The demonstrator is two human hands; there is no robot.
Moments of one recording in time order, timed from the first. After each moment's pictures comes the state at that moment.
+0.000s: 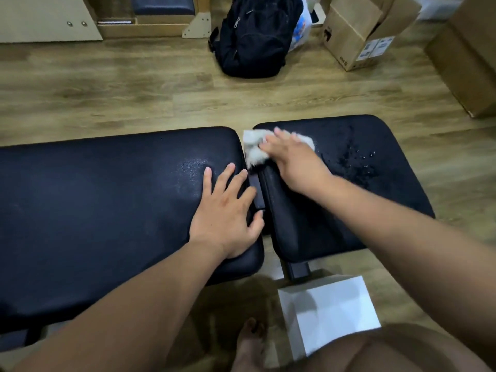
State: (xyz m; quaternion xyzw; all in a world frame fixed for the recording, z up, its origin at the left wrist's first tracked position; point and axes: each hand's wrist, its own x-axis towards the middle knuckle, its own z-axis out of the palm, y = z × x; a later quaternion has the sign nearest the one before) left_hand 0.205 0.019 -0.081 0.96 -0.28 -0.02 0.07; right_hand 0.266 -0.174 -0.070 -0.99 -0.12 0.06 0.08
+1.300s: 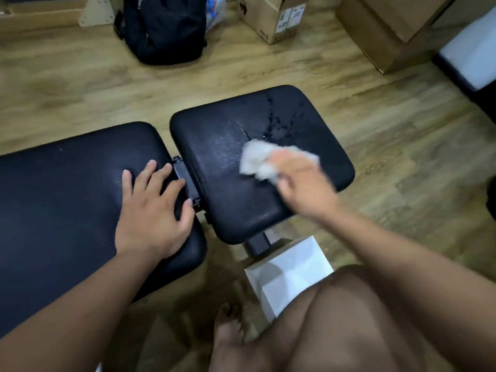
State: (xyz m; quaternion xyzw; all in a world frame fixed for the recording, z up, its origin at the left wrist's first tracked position) left_hand 0.204 0.021 -0.089 0.95 -0.28 0.03 0.13; right_hand 0.127 -0.265 -0.070 -0.99 0.09 0.03 0.11
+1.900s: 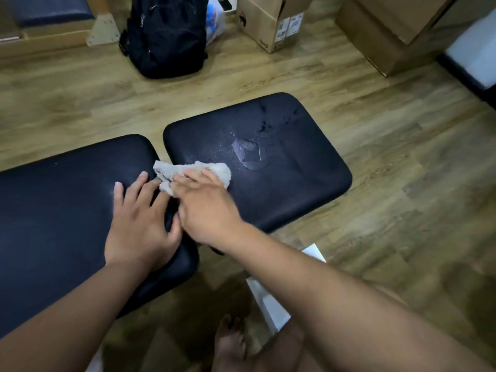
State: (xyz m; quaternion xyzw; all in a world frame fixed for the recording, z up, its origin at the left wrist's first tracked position) left_hand 0.203 0.020 -0.089 0.95 -0.29 0.04 0.11; right_hand 0.182 -0.121 -0.070 -0.99 -0.06 0.04 0.12
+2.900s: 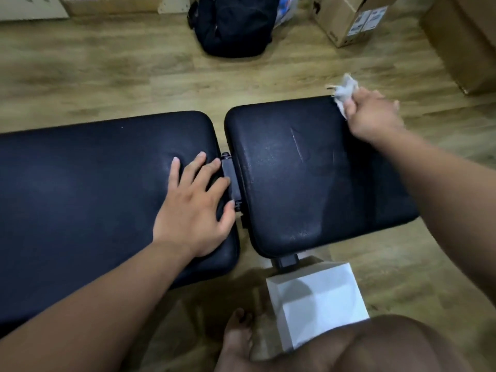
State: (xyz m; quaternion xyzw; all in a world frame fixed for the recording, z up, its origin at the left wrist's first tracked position) left_hand 0.205 0.021 -0.090 0.95 -0.29 0.03 0.12; right_hand 0.288 -0.353 -0.065 -0.97 0.23 0.03 0.01
